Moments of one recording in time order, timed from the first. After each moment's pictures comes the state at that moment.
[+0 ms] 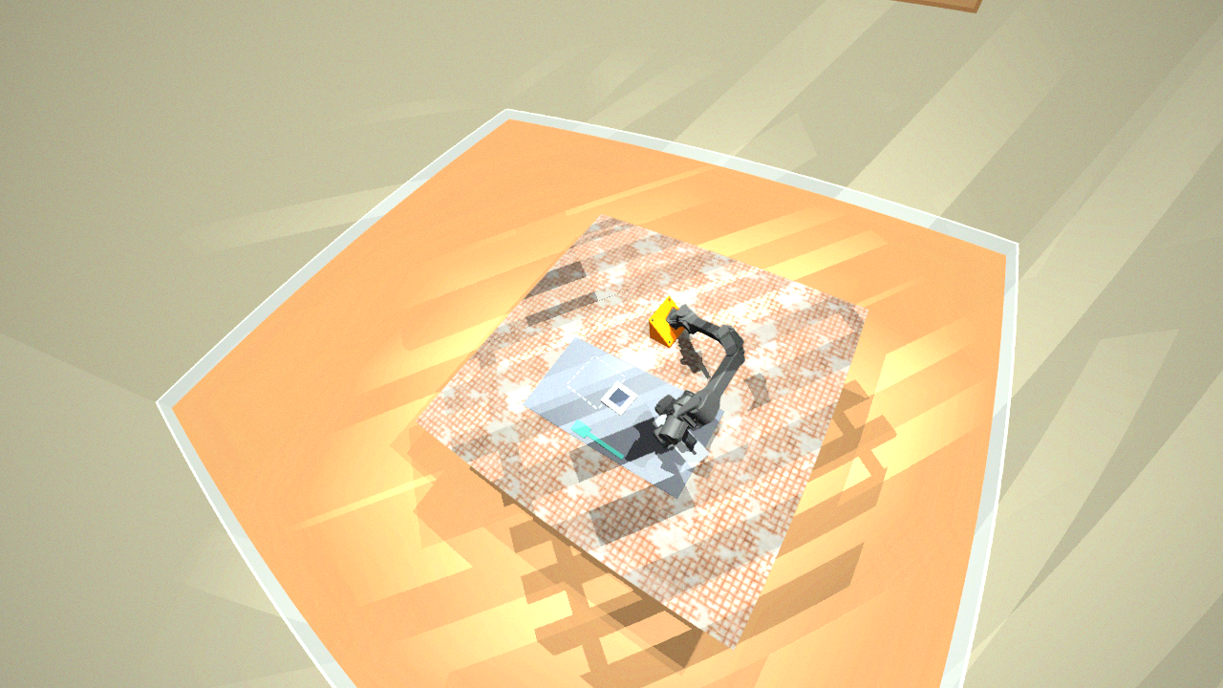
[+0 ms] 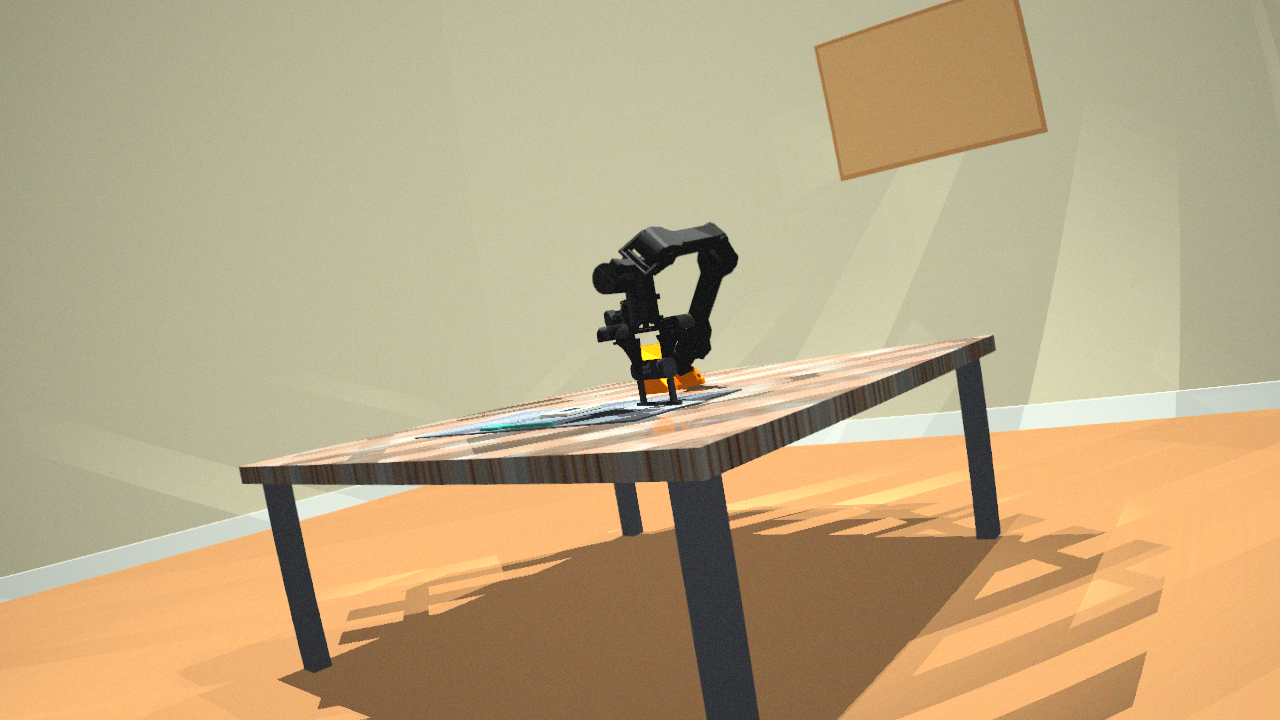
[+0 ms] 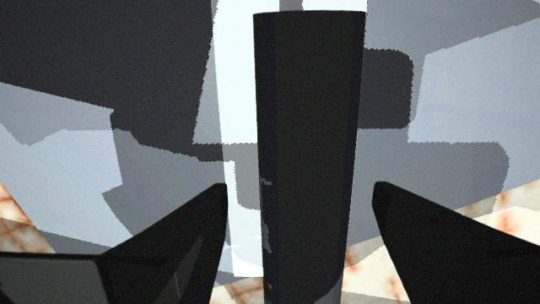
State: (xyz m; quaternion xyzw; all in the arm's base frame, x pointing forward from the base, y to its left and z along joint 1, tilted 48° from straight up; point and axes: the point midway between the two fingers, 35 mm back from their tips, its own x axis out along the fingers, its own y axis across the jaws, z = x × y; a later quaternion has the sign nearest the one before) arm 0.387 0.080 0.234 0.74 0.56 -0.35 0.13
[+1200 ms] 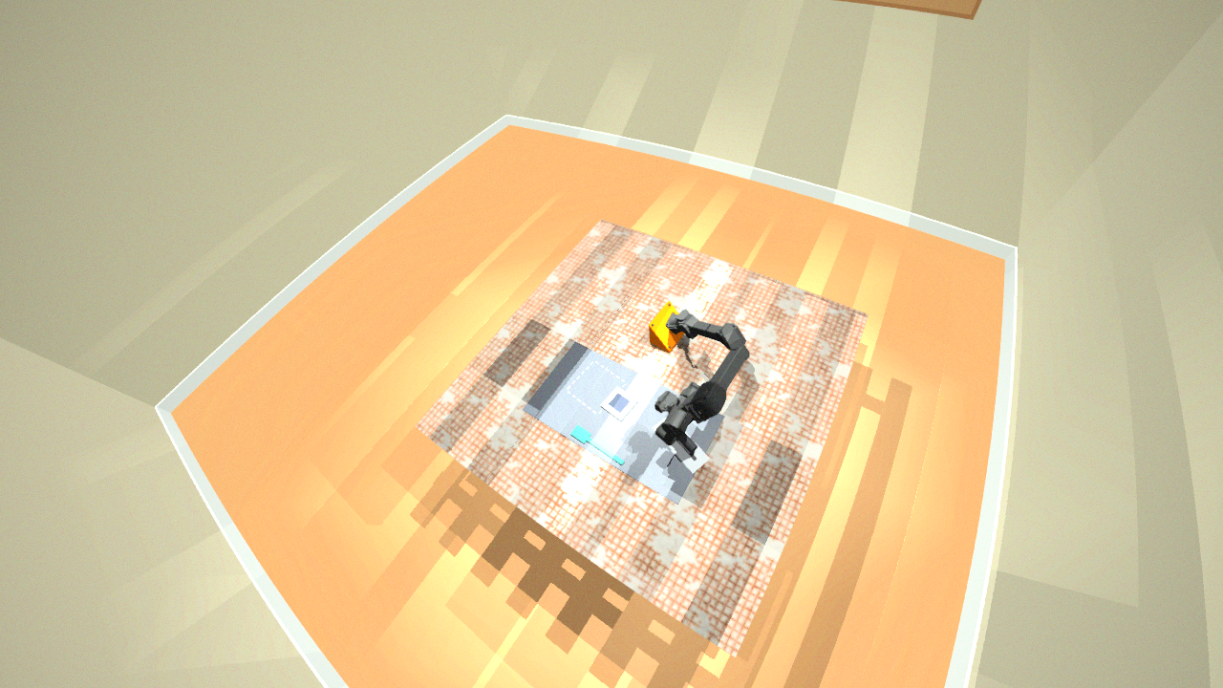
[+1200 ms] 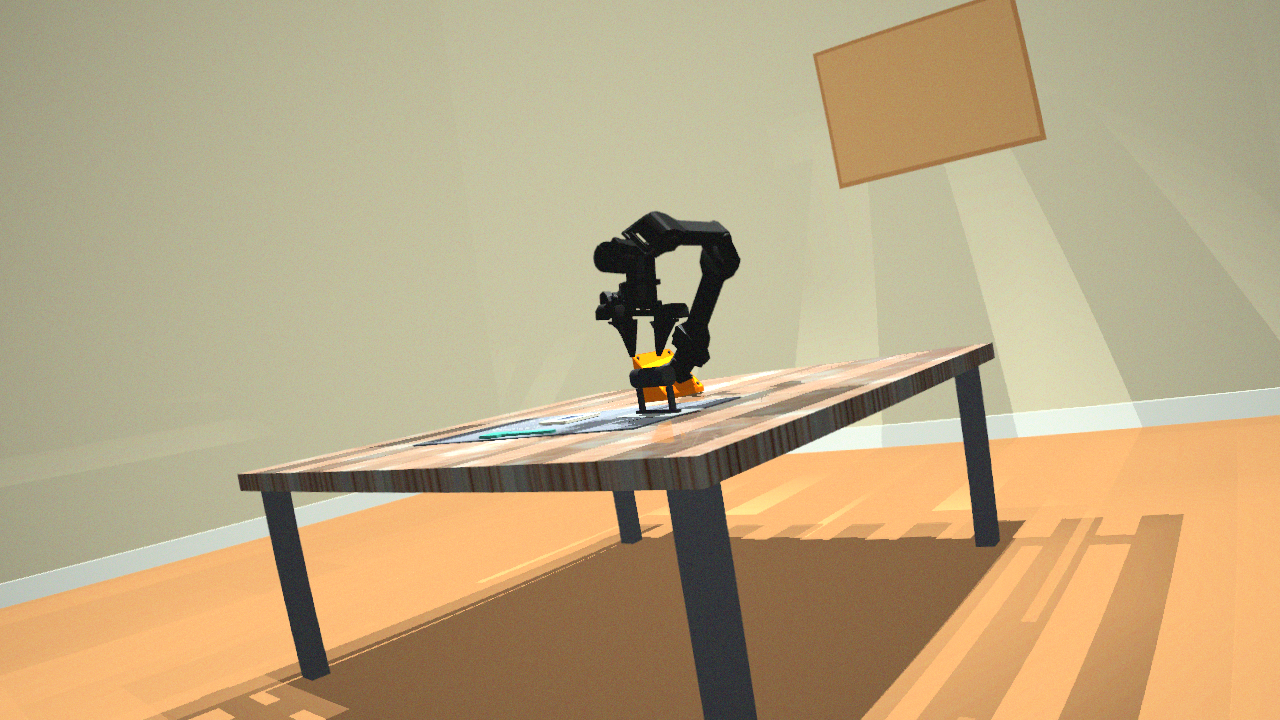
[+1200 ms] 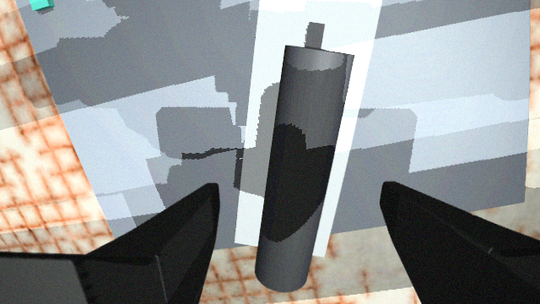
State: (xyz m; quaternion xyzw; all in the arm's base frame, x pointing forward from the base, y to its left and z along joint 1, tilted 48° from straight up) arm 0.375 0.042 0.257 0.75 0.54 -0.31 0.21
